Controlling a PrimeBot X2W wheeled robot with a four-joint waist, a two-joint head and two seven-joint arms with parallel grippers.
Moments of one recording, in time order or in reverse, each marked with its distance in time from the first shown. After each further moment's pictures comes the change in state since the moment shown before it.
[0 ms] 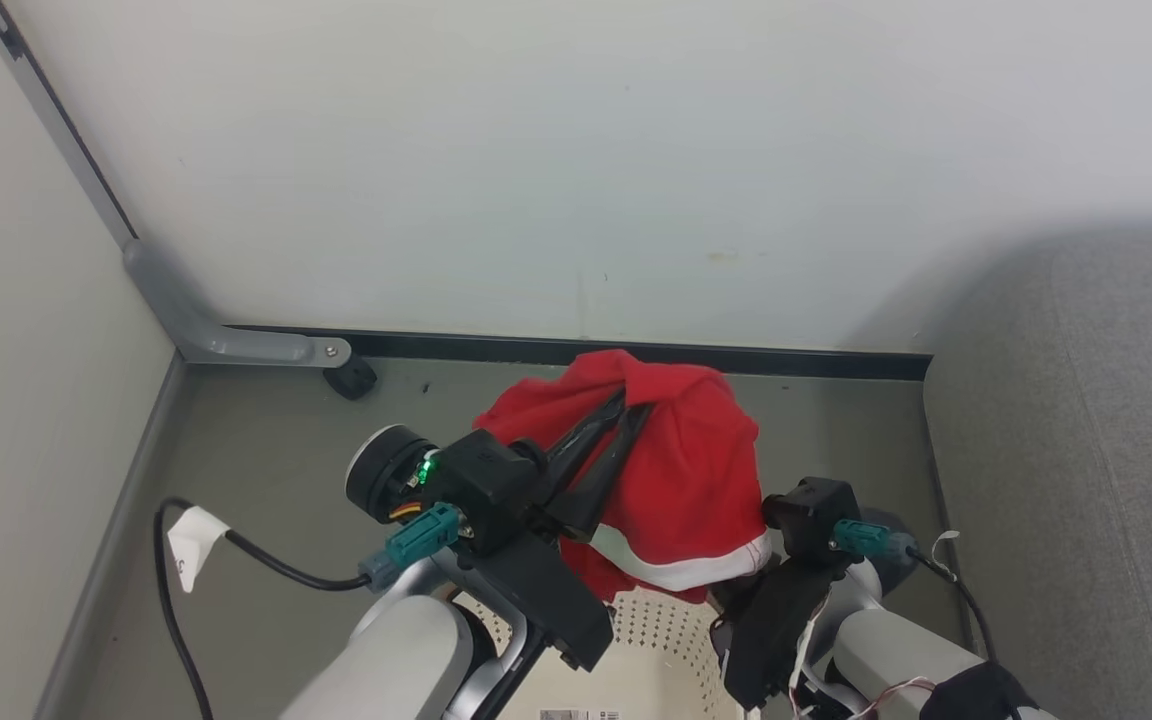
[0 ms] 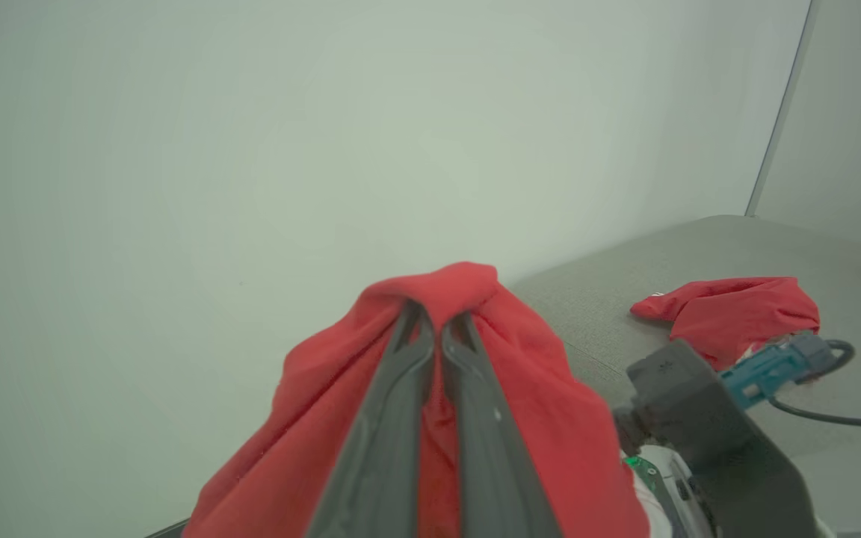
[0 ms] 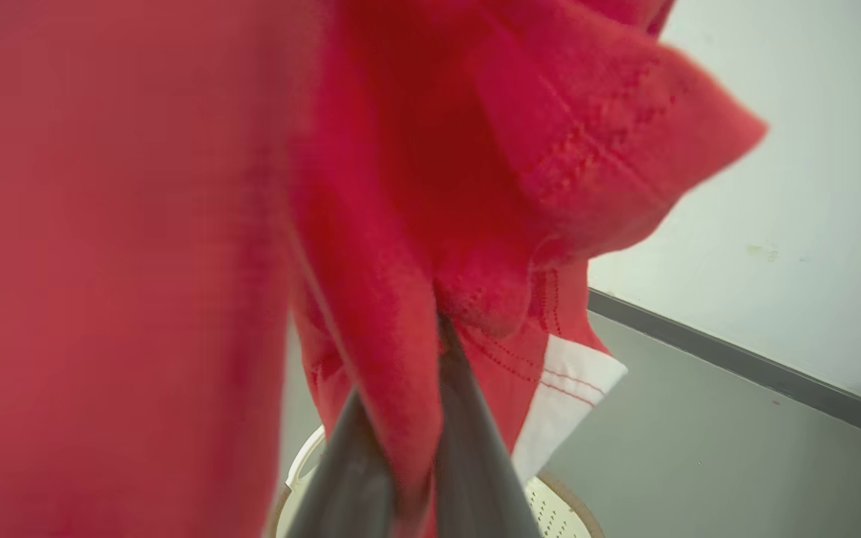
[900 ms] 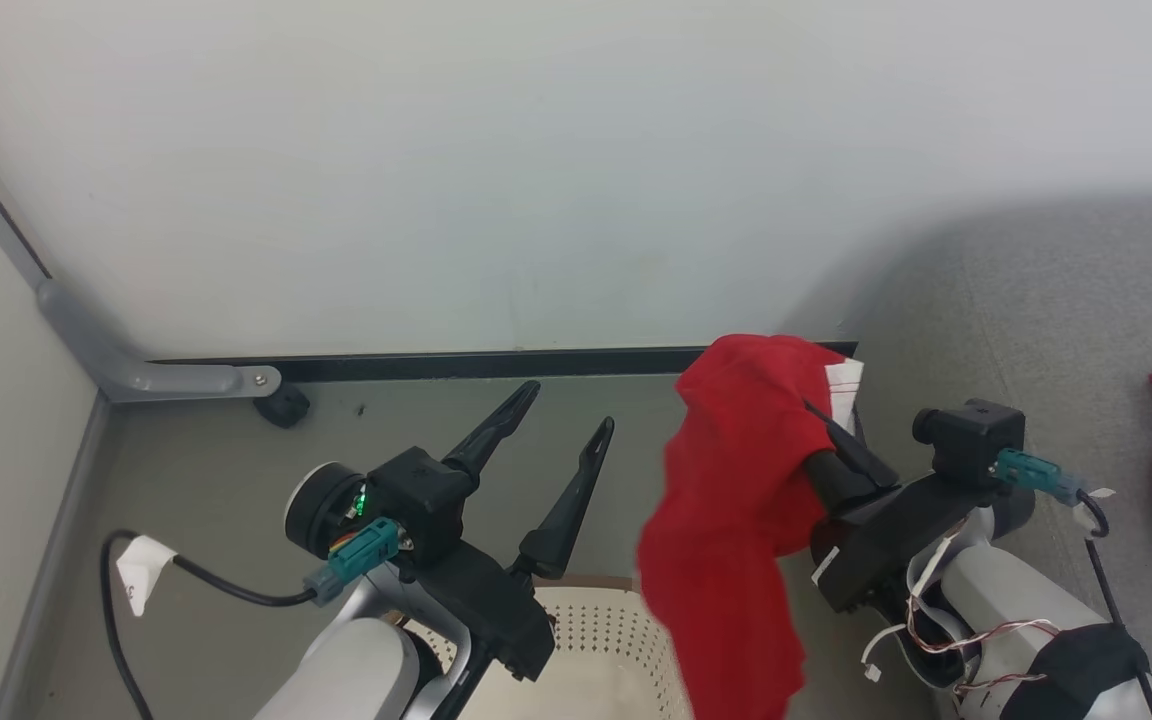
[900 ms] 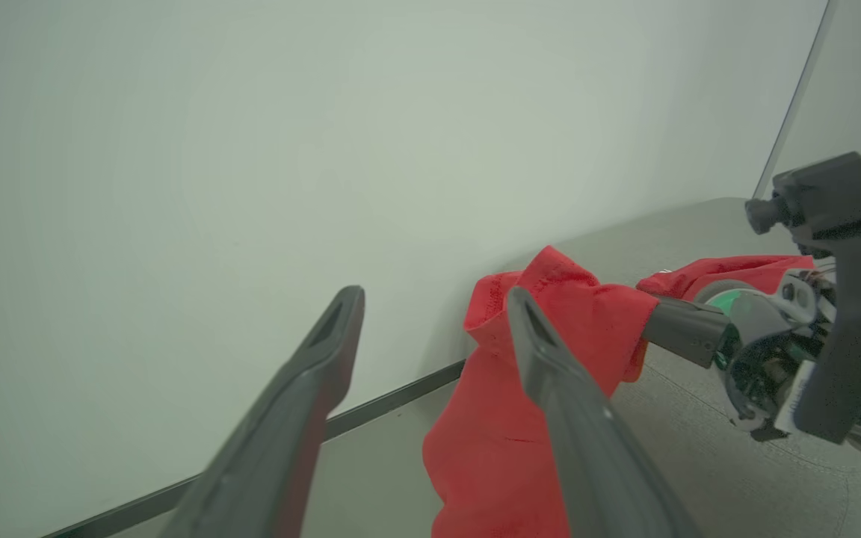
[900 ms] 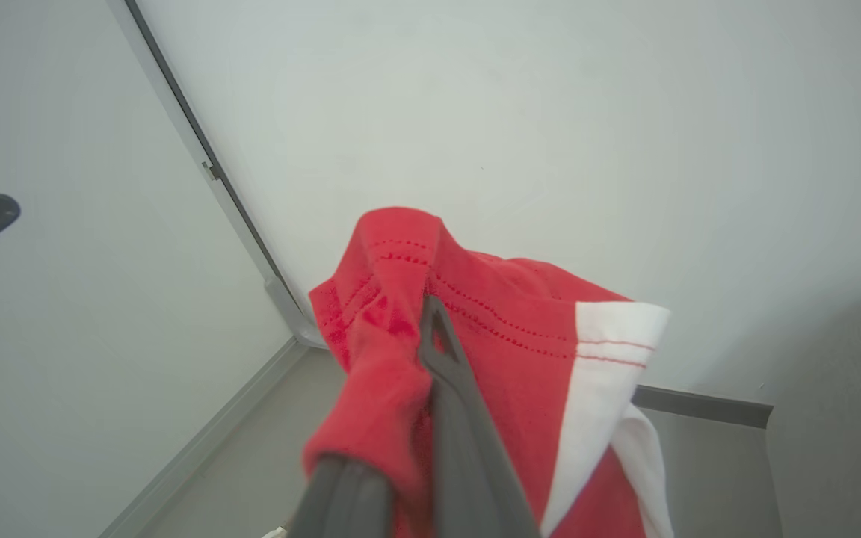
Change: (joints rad) left arm 0.058 0.052 0.050 0.015 -0.017 0.029 0.013; right arm 0.029 -0.108 -0.248 -0.117 0.066 0.000 -0.009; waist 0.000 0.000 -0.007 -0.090
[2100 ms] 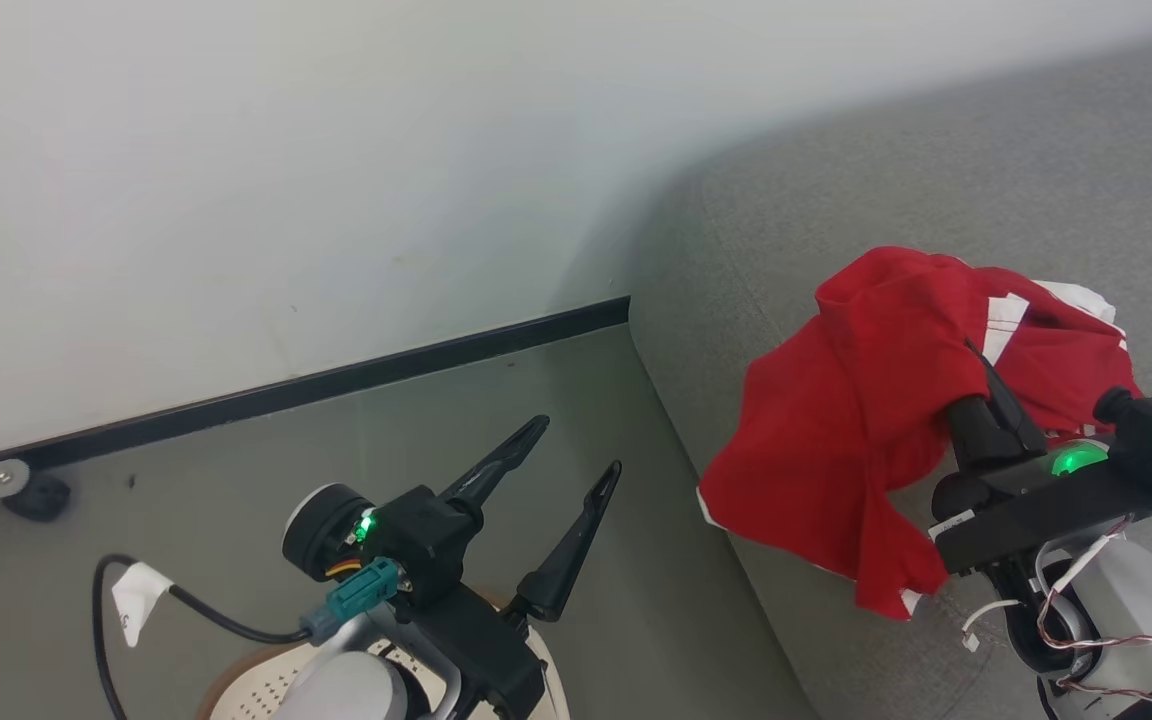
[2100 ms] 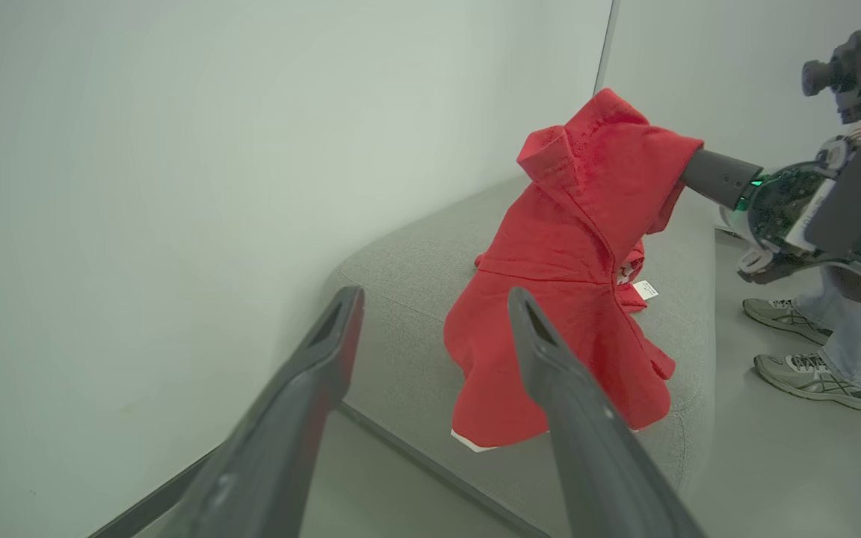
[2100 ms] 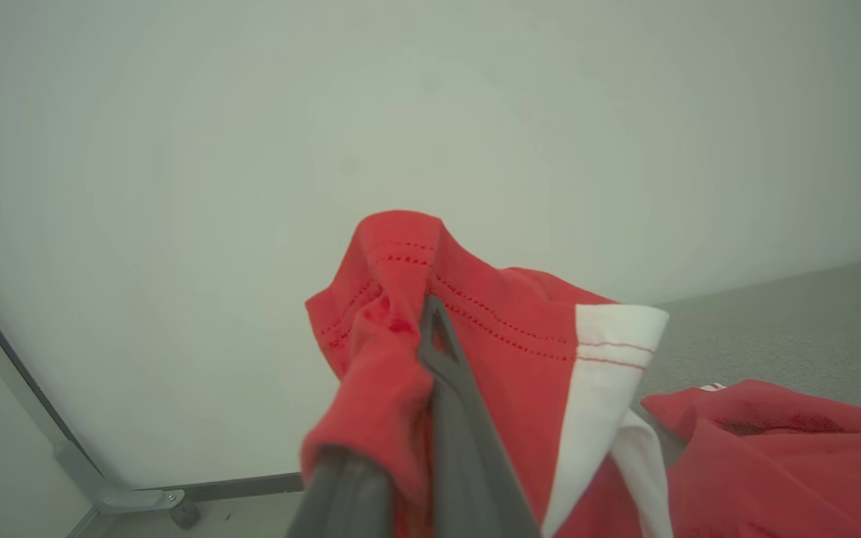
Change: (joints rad) left arm 0.038 0.060 -0.039 -0.068 0.007 -0.028 0.000; right arm 0.175 -0.050 -0.393 -0.267 -0.135 -0.009 0.000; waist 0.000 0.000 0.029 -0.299
